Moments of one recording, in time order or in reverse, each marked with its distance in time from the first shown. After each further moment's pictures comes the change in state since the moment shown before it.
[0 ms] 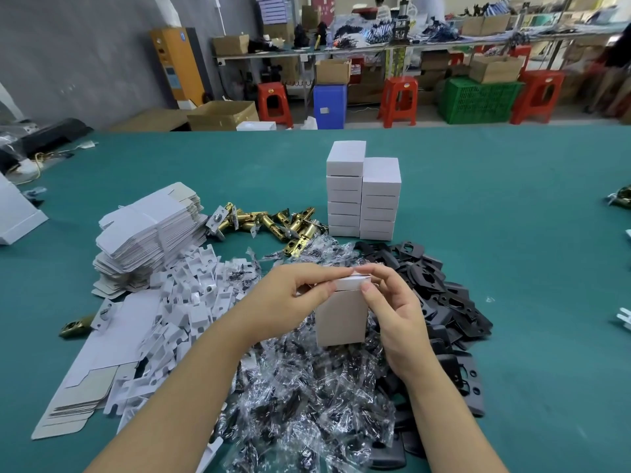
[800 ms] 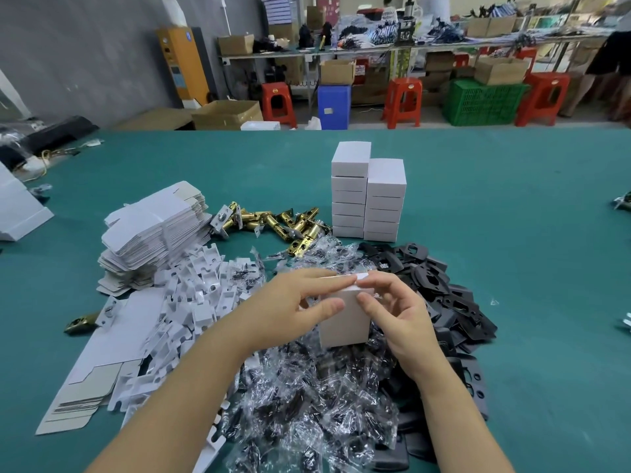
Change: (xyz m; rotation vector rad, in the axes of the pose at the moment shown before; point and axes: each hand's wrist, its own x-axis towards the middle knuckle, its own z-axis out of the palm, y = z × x) left_hand -0.008 -0.002 -0.001 0.209 -0.097 0.004; right_hand 0.002 0.001 -0.011 -0.014 -0.111 -0.035
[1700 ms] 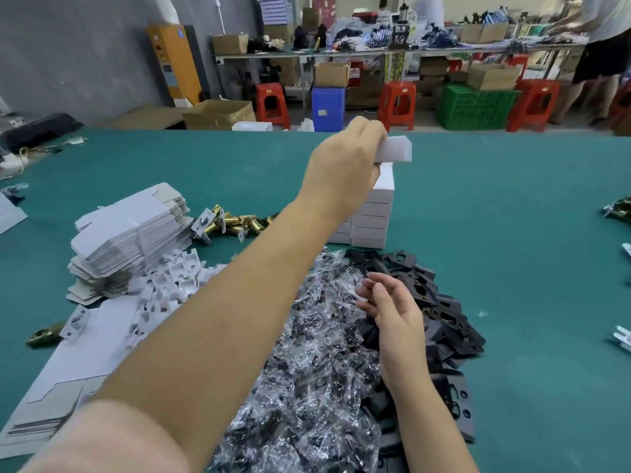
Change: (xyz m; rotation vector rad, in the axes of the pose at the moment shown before) left_hand 0.169 0.079 -0.045 0.531 0.662 0.182; right_hand 0.013 0.017 -0.004 0.005 0.428 0.149
